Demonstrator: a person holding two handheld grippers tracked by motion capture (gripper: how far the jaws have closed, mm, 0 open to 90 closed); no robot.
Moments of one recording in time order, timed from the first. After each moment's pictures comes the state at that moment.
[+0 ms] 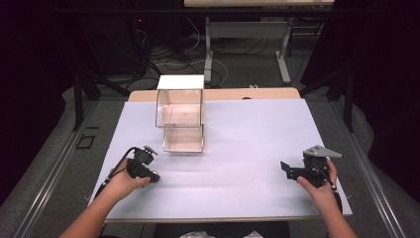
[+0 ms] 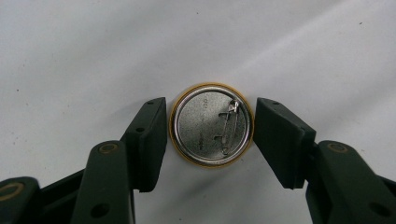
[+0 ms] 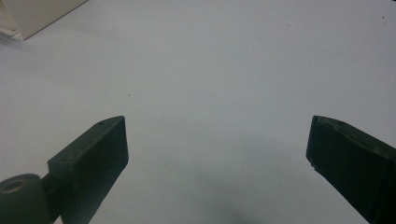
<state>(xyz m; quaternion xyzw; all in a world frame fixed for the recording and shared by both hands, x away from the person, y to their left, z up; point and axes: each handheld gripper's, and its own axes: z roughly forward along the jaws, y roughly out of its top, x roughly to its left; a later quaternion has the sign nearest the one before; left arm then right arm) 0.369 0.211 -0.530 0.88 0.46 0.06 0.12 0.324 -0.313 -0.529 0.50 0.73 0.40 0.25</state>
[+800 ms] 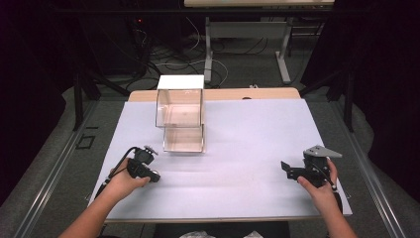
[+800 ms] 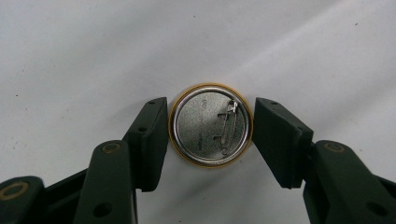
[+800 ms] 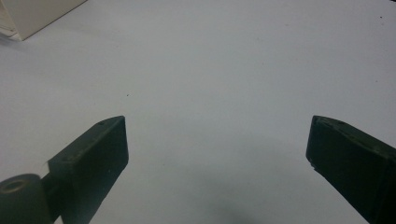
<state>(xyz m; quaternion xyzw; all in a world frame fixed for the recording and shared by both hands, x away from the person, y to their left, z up) 0.370 0.211 -0.529 0.88 0.45 0.05 0.13 0.325 -0.314 -0.529 0.50 0.73 0.40 0.25</state>
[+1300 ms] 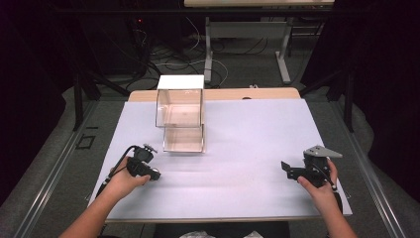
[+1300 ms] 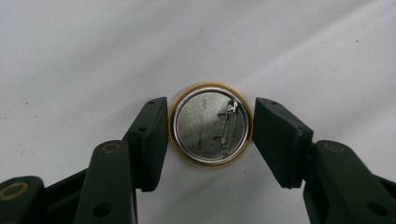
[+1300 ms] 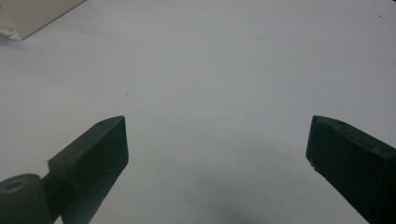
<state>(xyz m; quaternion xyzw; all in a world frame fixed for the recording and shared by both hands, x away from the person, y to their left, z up) 0.374 0.213 -0.528 0.87 0.46 0.06 0.15 0.325 -0.315 -0.530 0.50 0.73 0.40 0.25</state>
